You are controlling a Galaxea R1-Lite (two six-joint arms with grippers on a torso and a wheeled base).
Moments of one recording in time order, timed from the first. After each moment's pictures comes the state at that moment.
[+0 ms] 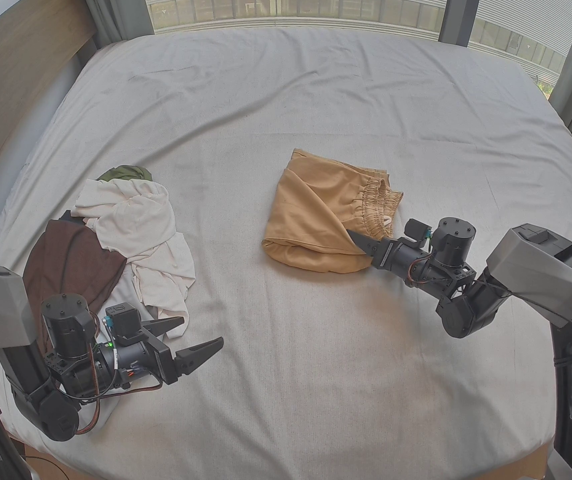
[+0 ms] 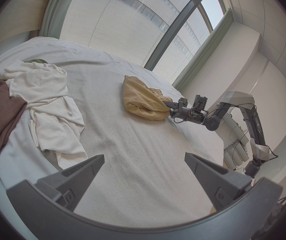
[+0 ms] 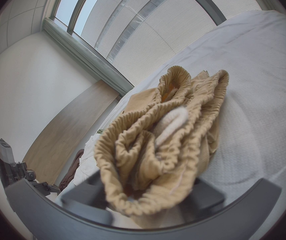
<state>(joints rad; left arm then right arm) -0.27 2.02 -0.20 -1.55 -0.47 -0.14 0.31 2.45 -1.18 -1.27 0.41 0.50</state>
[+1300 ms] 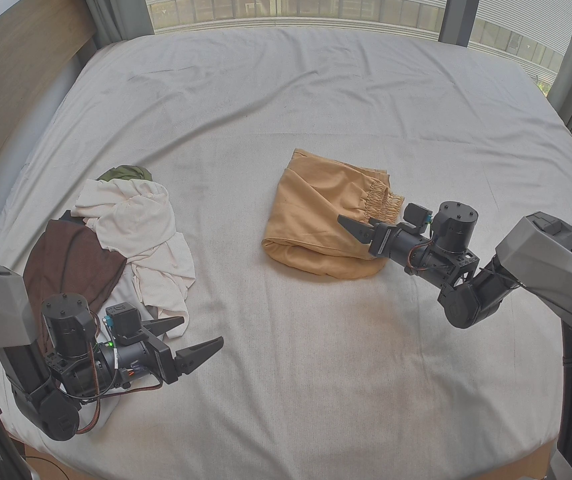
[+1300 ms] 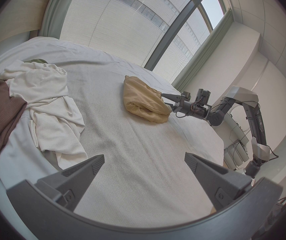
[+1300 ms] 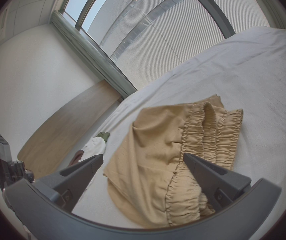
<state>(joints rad) -0.27 2.03 -0.20 -1.55 -0.47 -0.14 0.33 2.37 -1.19 -1.20 0.34 0.41</state>
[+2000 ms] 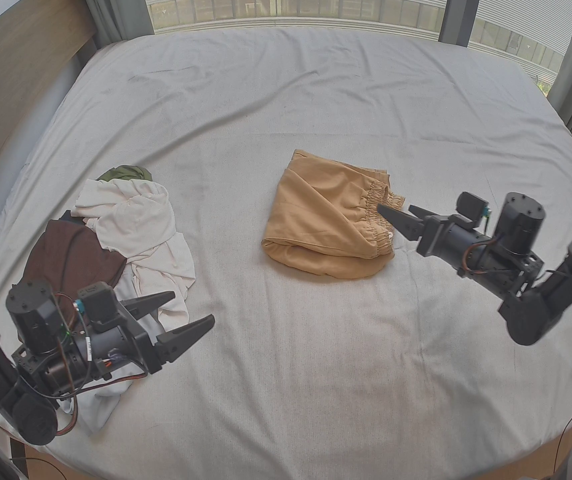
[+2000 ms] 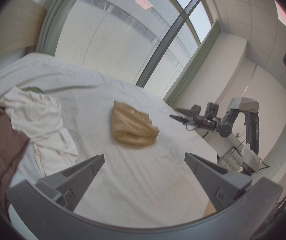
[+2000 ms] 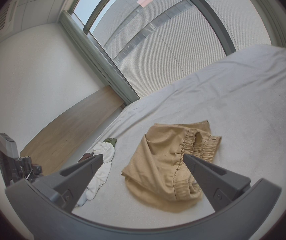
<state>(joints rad) -0.29 1.83 -0.17 -1.55 -0.49 -0.19 0.32 2.01 -0.77 -1.31 0.33 0.36</state>
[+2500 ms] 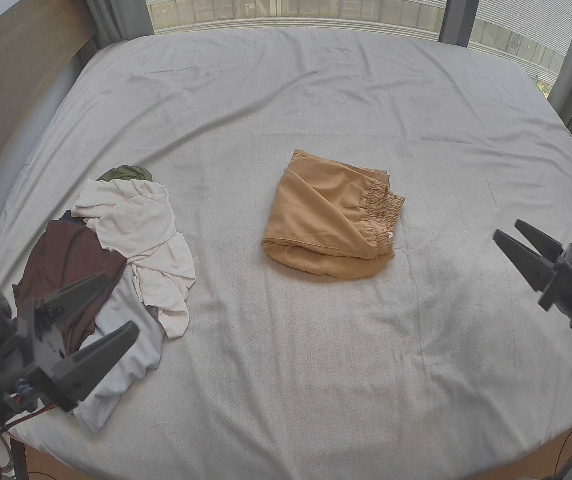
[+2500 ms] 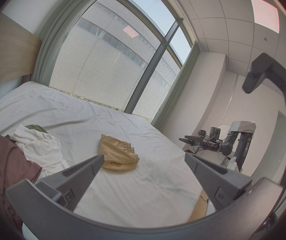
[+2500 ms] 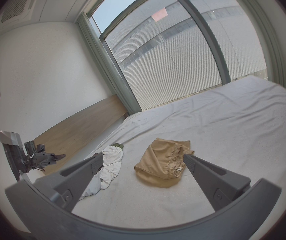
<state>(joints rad) -0.34 1.26 -0.03 -1.41 -0.47 -0.25 0.24 1.35 -0.23 -1.27 0.32 0.26</state>
